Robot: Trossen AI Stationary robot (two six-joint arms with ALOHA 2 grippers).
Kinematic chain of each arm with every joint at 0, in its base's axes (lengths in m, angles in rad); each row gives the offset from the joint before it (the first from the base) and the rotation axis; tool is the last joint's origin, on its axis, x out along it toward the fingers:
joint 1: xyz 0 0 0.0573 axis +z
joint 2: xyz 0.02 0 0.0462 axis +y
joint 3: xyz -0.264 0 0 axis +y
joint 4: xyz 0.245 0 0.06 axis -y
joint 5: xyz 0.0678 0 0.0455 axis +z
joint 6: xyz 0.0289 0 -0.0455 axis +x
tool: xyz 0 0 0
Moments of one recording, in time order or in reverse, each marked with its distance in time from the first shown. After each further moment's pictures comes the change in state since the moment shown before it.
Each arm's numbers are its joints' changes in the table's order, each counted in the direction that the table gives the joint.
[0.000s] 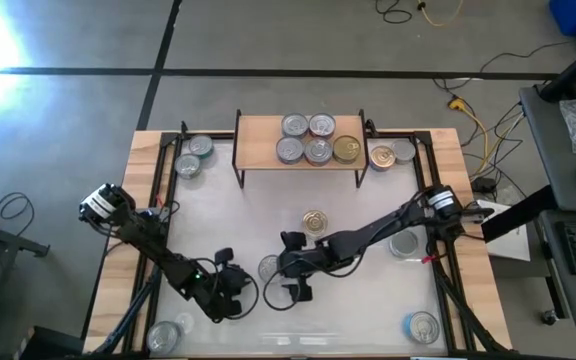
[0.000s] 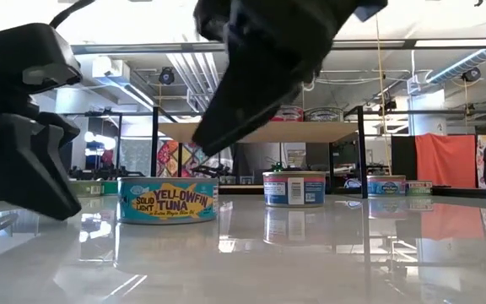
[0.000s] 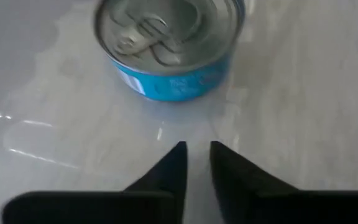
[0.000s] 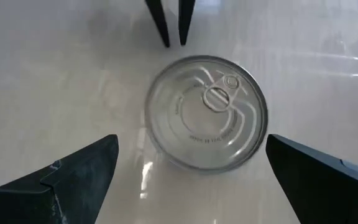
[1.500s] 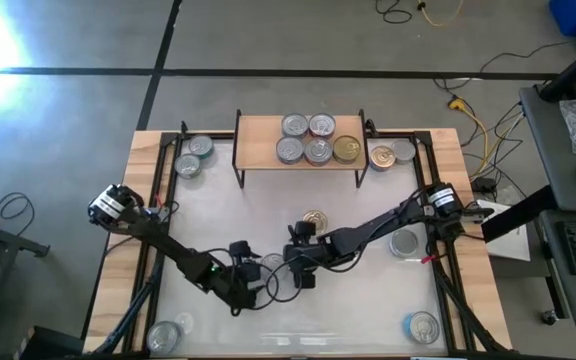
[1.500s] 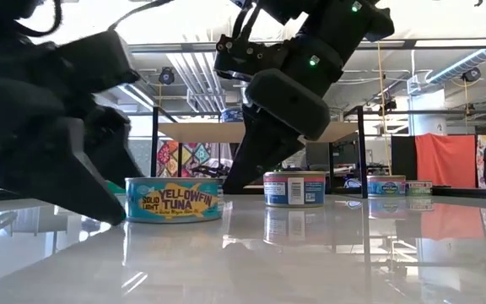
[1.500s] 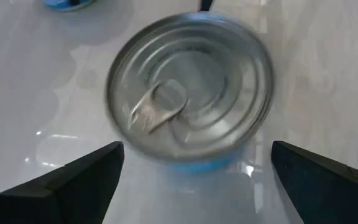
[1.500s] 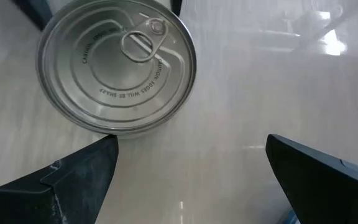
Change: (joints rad) left arm 0.145 0.062 -0.094 0.011 -0.026 0.253; right arm -0.033 -0.003 0.082 -0.023 -0.169 0.003
